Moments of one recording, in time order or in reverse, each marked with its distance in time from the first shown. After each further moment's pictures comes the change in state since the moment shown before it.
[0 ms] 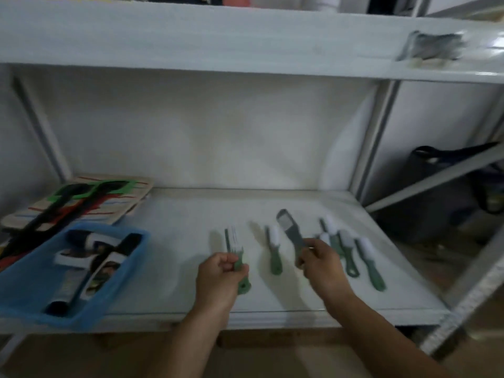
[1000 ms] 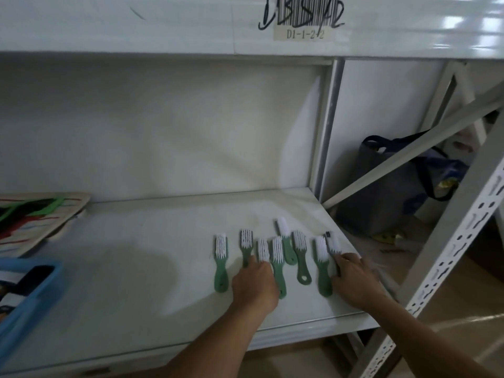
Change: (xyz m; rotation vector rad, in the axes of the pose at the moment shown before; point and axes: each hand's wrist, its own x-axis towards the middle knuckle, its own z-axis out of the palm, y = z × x) left_hand 0.007 -0.020 0.198 1.207 -0.278 0.479; right_hand 0.078 0.123 -0.161 -0.940 -0.179 0.118
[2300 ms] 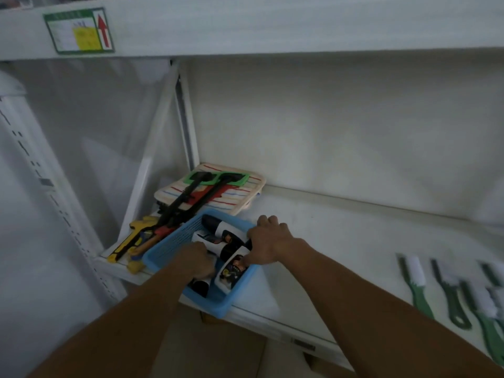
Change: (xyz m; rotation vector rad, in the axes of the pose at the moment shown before) left_hand -0.114 -0.437 -0.203 -0.094 -0.139 -0.716; right_hand -0.065 -0.547 0.075 -0.337 -0.188 -0.922
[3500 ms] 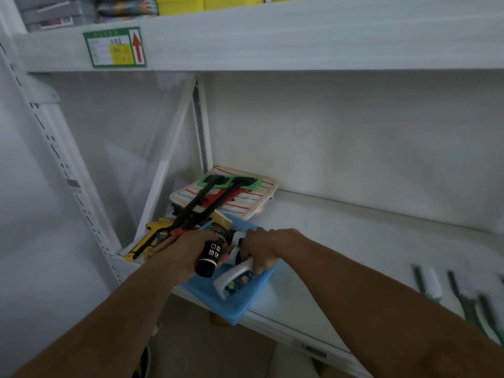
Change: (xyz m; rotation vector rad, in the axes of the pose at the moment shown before) left_hand -0.023 -0.020 -0.031 -1.417 -0.179 0.009; right_hand 0.014 -0.030 -0.022 -0.270 -0.233 -0.339
